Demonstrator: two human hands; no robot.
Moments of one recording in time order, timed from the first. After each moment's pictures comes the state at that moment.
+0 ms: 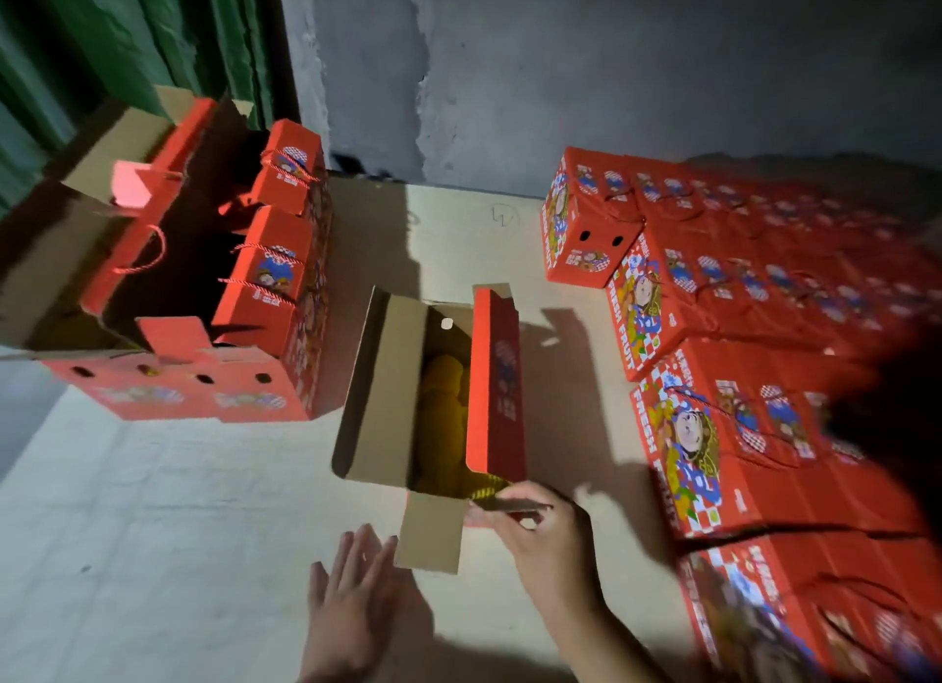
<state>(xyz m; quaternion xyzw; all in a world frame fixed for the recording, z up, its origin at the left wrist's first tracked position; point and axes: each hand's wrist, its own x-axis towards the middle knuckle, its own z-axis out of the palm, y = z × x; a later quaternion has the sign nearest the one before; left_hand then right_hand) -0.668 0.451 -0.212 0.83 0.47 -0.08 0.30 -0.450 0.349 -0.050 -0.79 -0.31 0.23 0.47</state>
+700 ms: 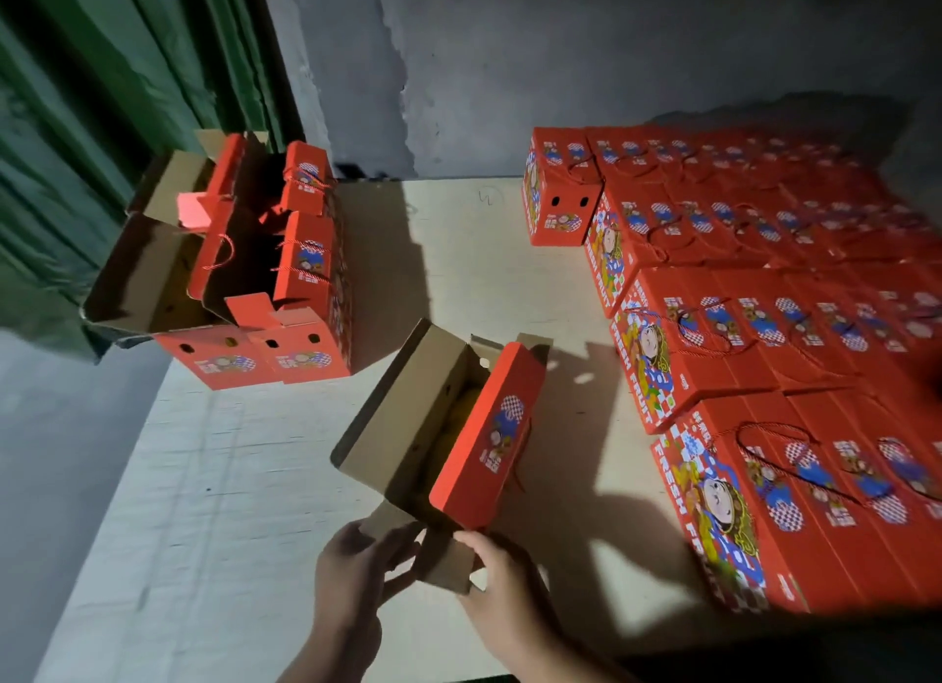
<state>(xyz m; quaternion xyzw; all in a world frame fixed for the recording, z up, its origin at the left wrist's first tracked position) -0.748 0.349 0.003 0.38 0.58 0.21 0.69 -0.615 0.221 -0.041 -0.81 -0.39 0.30 0.32</state>
